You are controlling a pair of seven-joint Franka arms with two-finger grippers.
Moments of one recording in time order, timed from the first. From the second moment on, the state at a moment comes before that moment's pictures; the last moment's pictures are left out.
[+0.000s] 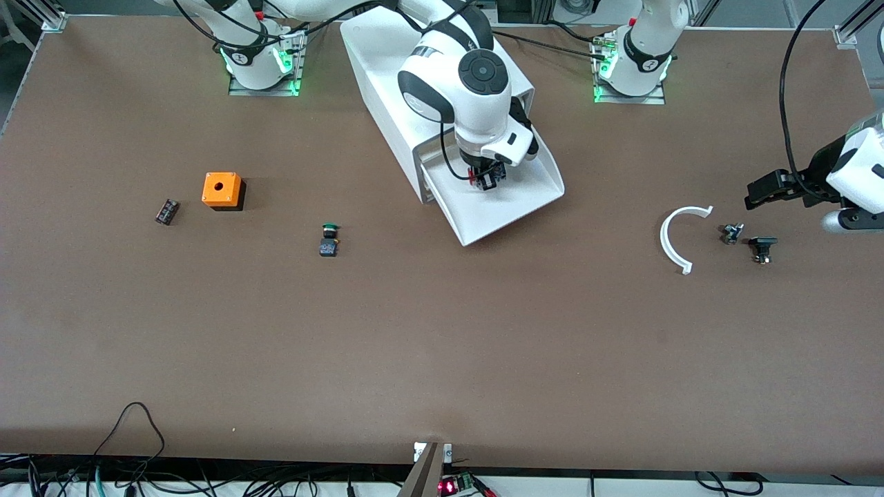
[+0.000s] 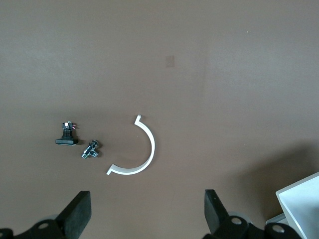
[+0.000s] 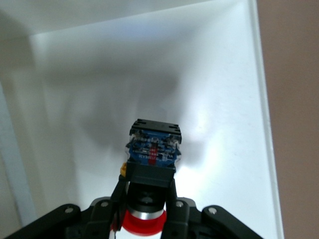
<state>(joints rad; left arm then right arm) 0.23 0.10 -0.22 -1.59 0.02 1.63 -0.05 0.68 0.73 0.38 -1.25 -0.20 1.93 -0.86</state>
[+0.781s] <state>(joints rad) 0.18 0.21 -0.26 -1.74 -0.05 1.93 -0.16 0.70 0.71 0.36 -1.15 -0.20 1.91 -0.69</state>
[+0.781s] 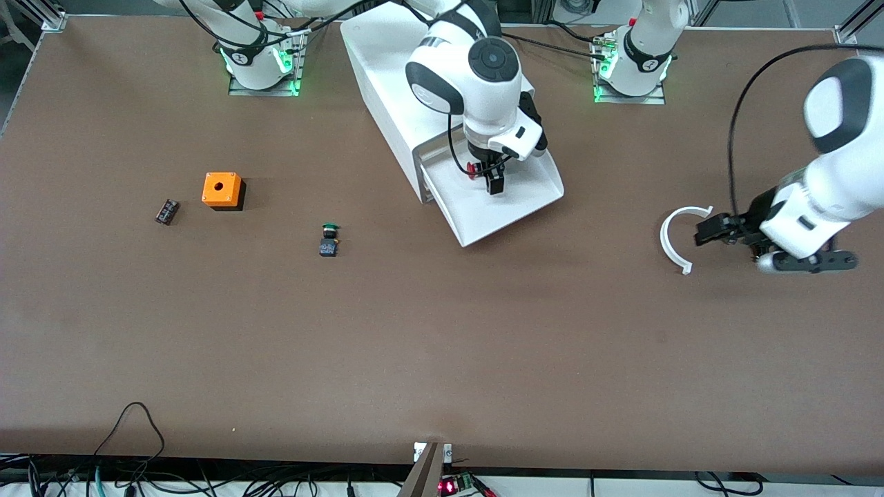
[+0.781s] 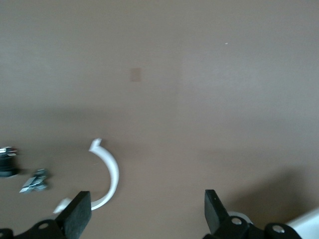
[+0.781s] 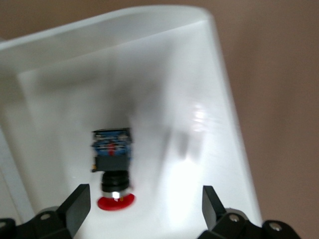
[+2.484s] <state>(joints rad) -0.09 0.23 -0.69 -2.21 -0.05 2.36 -0.77 0.05 0.27 0.12 -1.43 -0.20 1.73 0.38</state>
